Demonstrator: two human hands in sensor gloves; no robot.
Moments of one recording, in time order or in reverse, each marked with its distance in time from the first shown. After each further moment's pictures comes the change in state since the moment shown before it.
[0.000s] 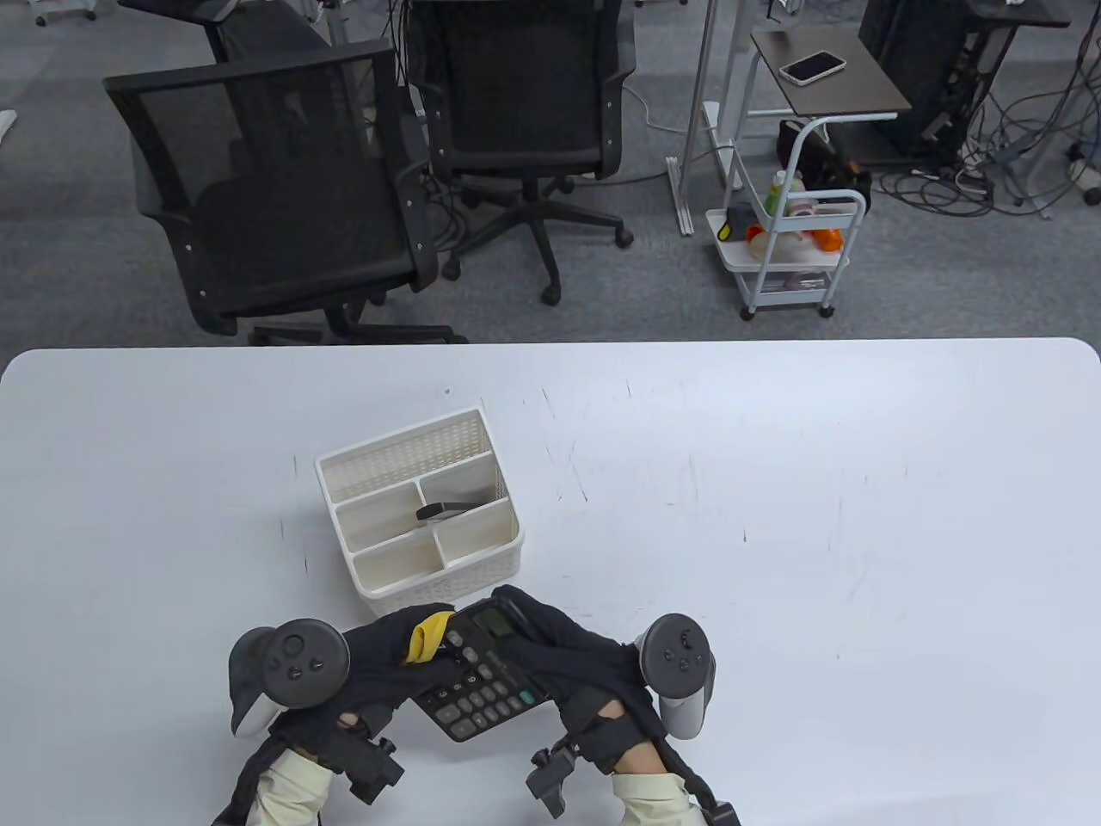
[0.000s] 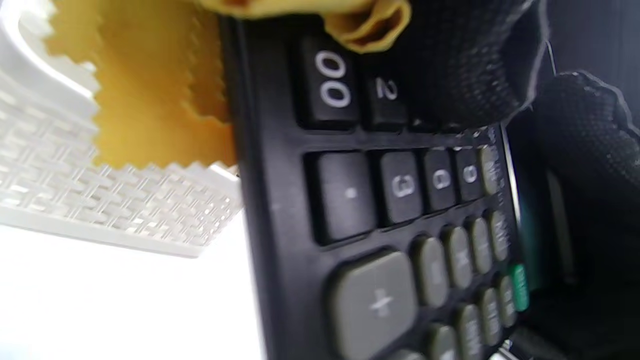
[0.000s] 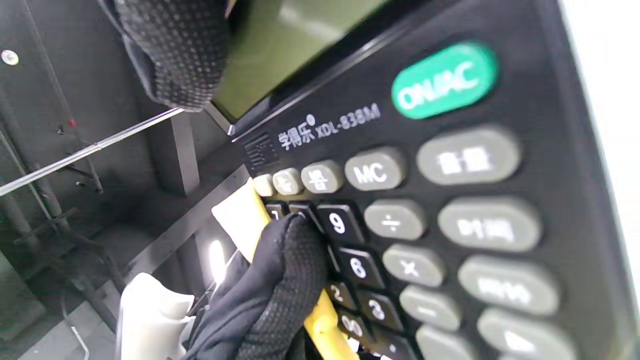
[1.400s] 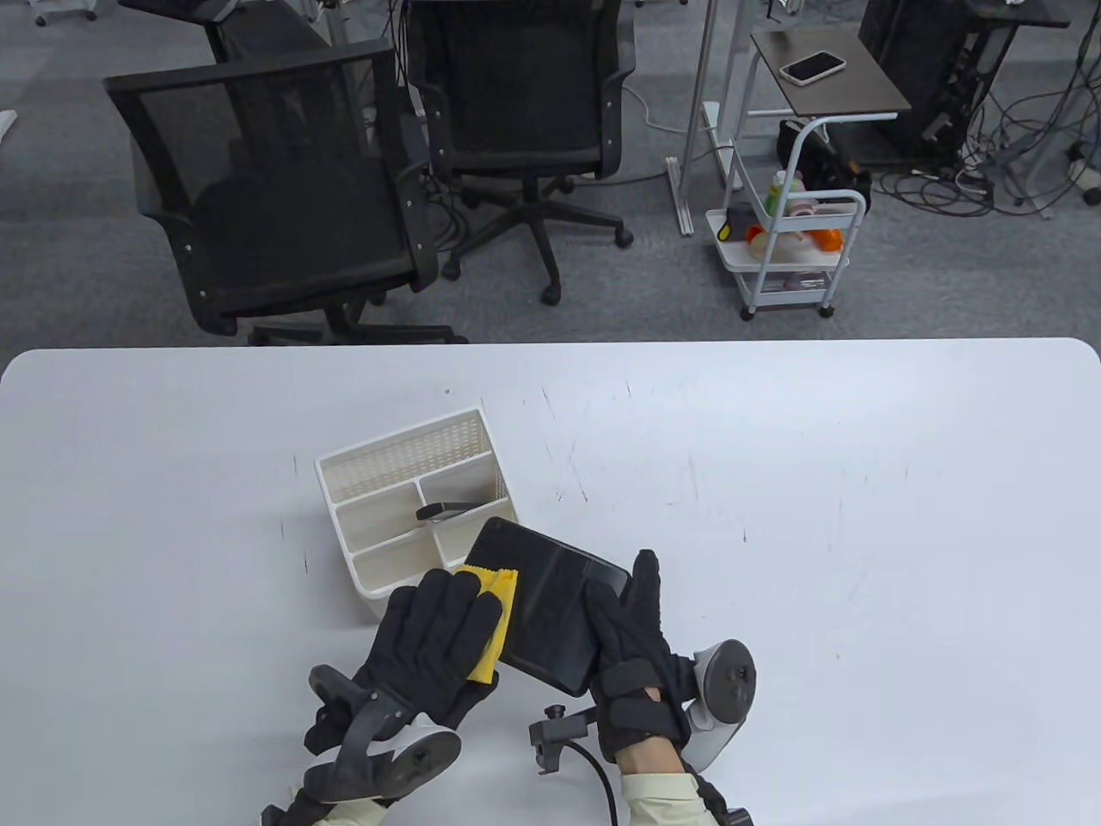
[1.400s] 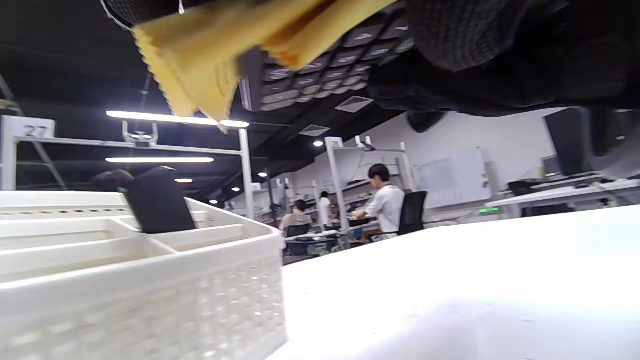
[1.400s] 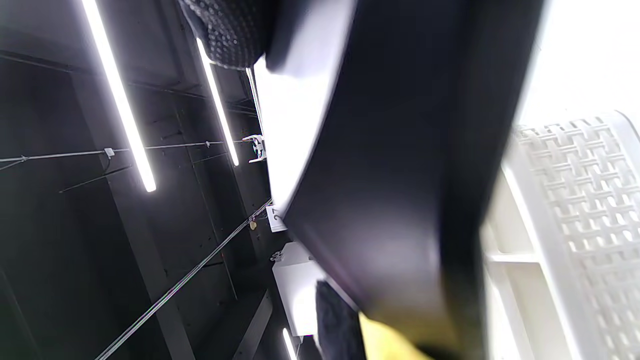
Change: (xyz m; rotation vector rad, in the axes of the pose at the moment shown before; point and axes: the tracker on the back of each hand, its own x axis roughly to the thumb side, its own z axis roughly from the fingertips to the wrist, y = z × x) left_hand 0.059 -0.056 0.012 0.084 -0.330 -0.765; right_hand -0.009 -0.027 0.018 -0.470 0.162 -0.343
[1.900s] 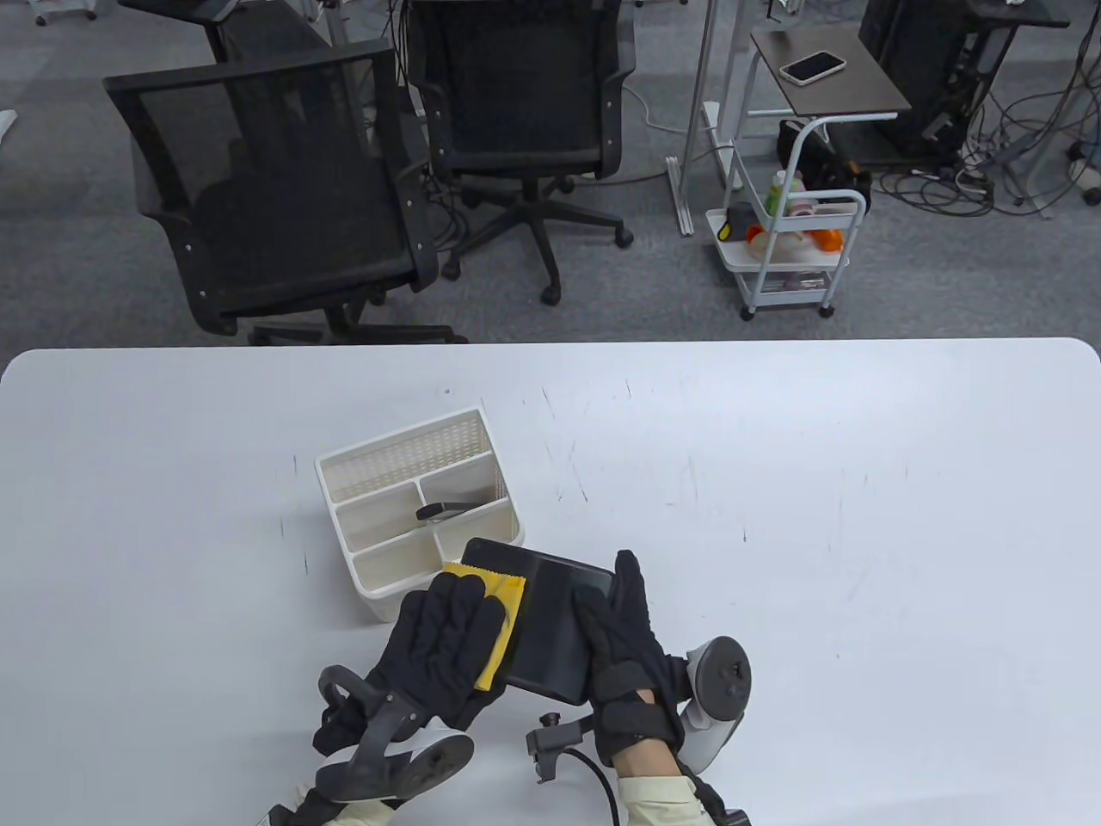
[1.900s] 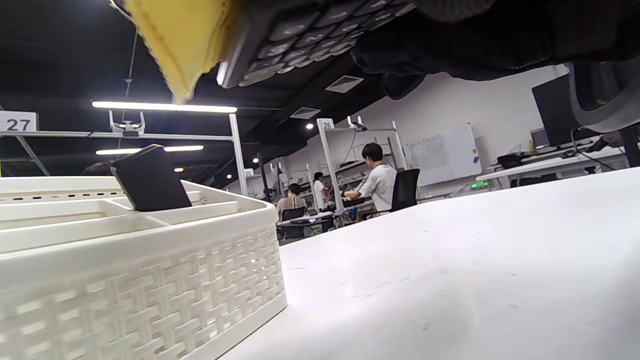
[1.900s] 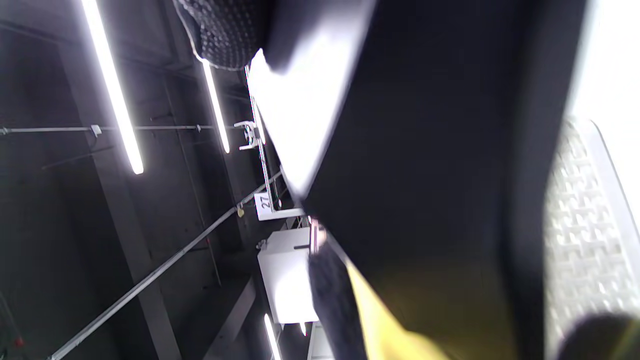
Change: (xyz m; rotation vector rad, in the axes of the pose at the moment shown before) left_hand -0.001 -0.008 0.000 -0.053 0.015 -0.054; right_hand 0.002 0.000 0.002 0.003 0.013 0.053
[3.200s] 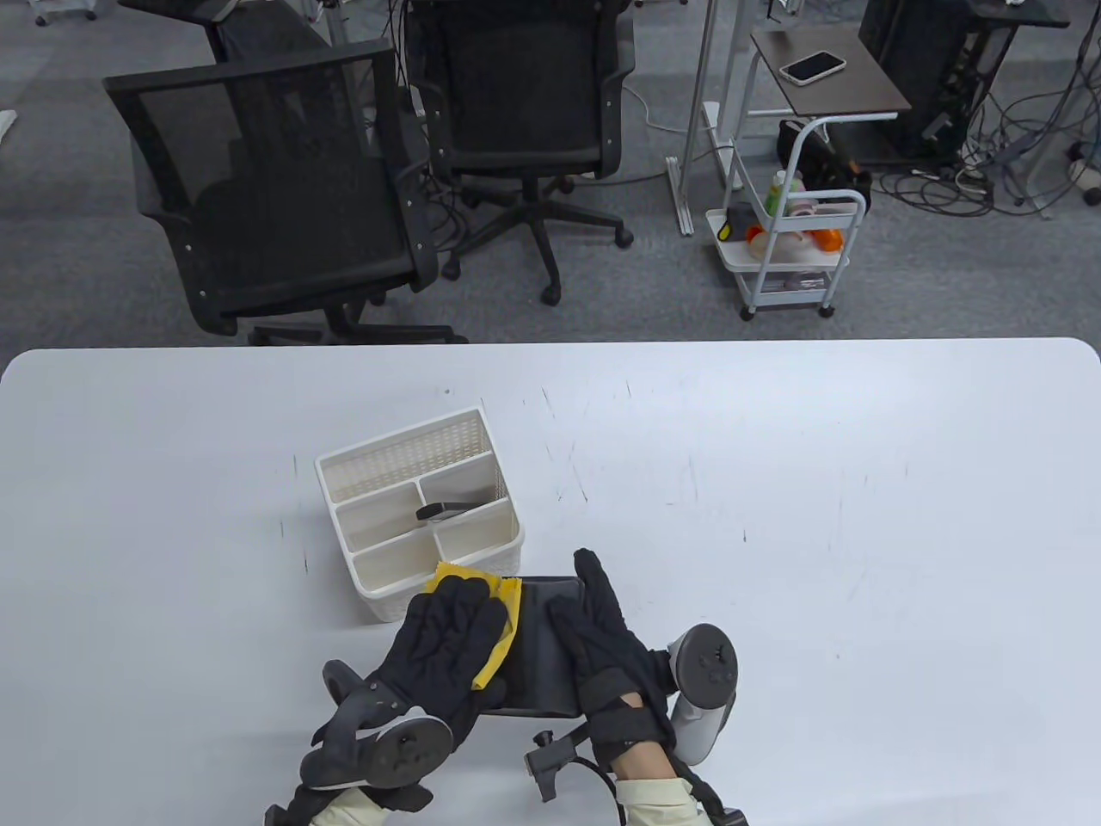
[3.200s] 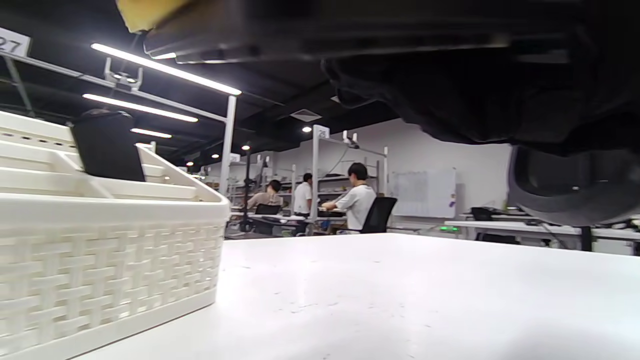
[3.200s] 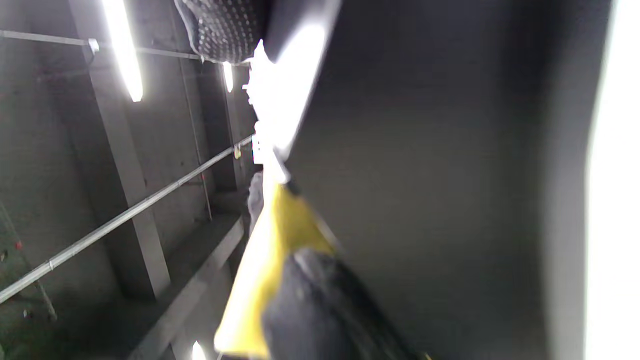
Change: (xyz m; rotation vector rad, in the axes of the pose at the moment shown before) left_hand -0.012 0.006 0.000 -0.007 0.039 0.256; right_hand 0.002 0.018 -0.001 0.218 -0.032 0.180
